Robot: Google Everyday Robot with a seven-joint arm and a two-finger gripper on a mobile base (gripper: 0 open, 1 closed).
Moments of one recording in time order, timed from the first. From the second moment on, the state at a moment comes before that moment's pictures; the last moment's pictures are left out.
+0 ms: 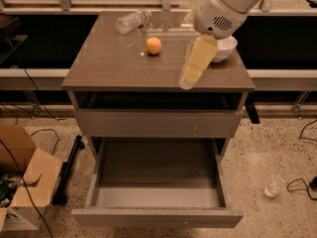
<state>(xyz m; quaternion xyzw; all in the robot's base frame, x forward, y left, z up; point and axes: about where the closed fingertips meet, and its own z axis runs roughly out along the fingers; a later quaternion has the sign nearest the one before) 0.562 -0.071 0.977 -0.65 0.71 0.05 0.26</state>
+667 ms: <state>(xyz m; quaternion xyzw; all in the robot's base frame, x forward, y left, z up) 0.620 -0.064 0.957 -0.62 0.72 0.07 0.31</state>
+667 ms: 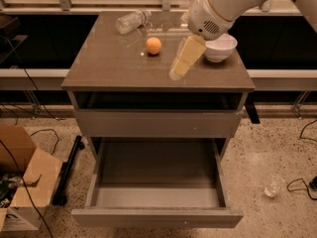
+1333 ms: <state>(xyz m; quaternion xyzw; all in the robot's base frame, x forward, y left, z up) 0.725 -0.071 0.929 -0.55 0.72 0.15 0.39</state>
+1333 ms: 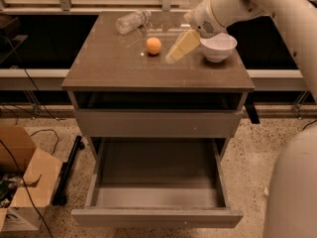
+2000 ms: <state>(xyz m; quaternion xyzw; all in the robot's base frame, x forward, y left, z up) 0.778 -0.064 0.899 -0.52 0.73 0.21 0.40</state>
